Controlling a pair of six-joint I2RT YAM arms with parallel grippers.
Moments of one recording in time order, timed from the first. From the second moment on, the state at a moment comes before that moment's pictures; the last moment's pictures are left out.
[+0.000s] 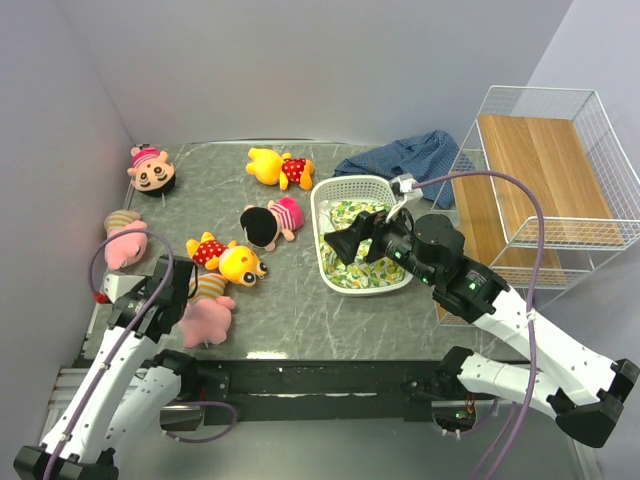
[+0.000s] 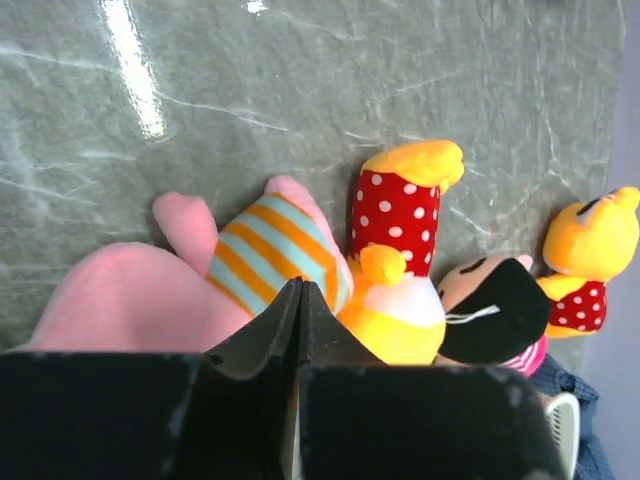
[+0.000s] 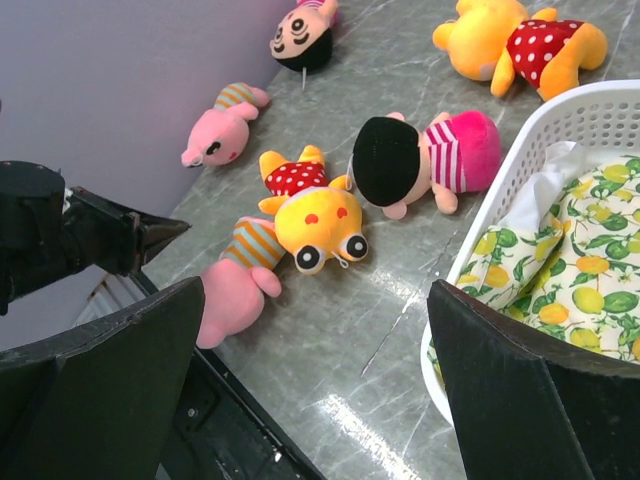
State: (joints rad) left arm -0.28 0.67 0.67 -1.03 -0.63 -1.67; right arm 0.82 0.91 0.99 -0.23 0.06 0.49
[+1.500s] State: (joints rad) left arm -0.28 0.51 0.96 -1.13 -0.45 -1.46; right arm 0.82 0.92 1.05 -0.26 -0.06 0.49
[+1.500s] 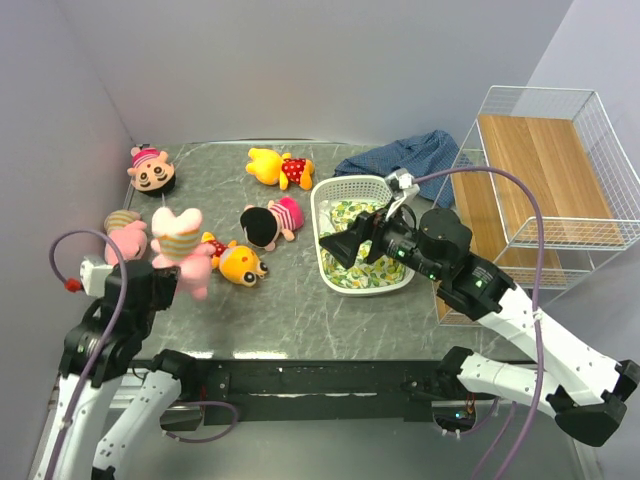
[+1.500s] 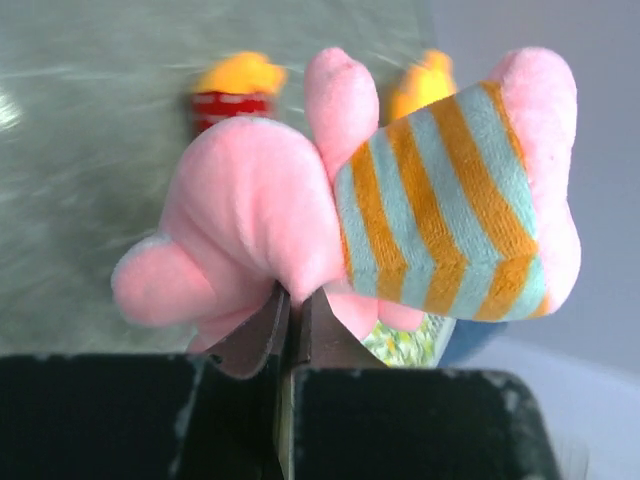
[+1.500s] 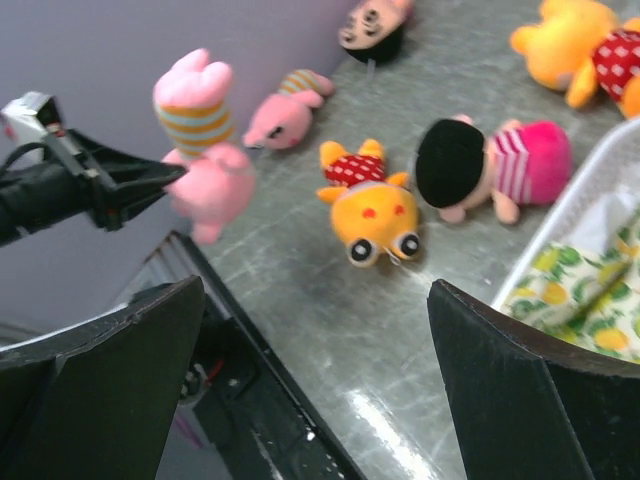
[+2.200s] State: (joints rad) left arm -0.28 0.49 0.61 0.00 0.39 -0.86; right arm 0.83 1.12 1.25 -0.12 -0.34 0.68
